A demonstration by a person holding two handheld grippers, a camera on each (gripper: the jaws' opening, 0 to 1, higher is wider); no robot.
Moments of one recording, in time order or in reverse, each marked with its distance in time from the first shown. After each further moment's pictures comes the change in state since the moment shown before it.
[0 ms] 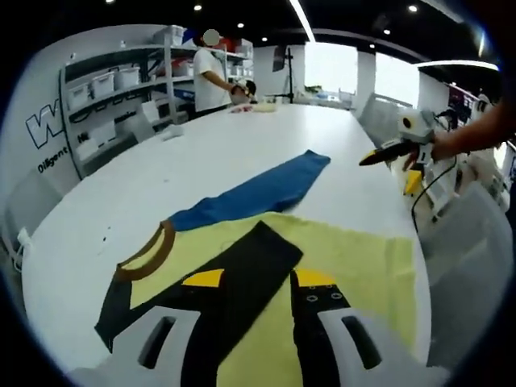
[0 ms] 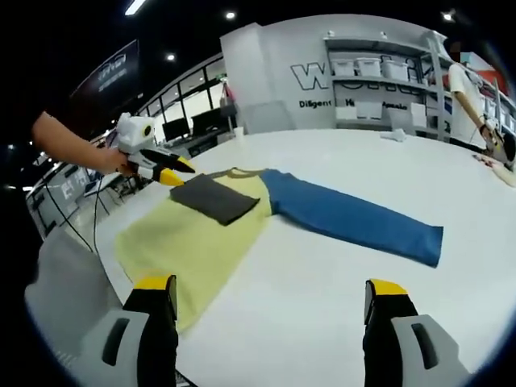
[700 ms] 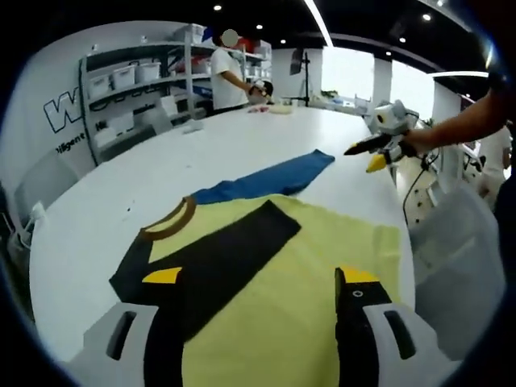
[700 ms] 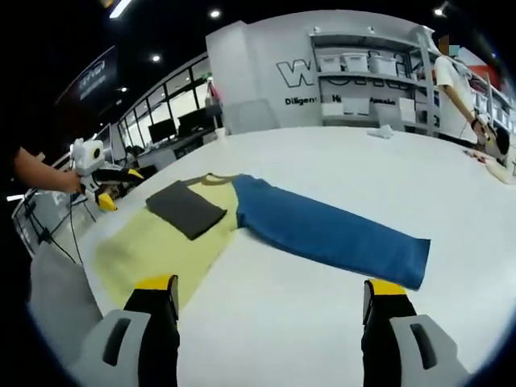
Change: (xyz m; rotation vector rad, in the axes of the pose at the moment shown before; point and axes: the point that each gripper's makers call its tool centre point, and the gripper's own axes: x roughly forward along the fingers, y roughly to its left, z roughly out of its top) left arm -0.062 0.004 -0.038 -0.097 -0.002 0.074; right arm 0.014 -0.037 0.025 0.010 0.019 -0.061
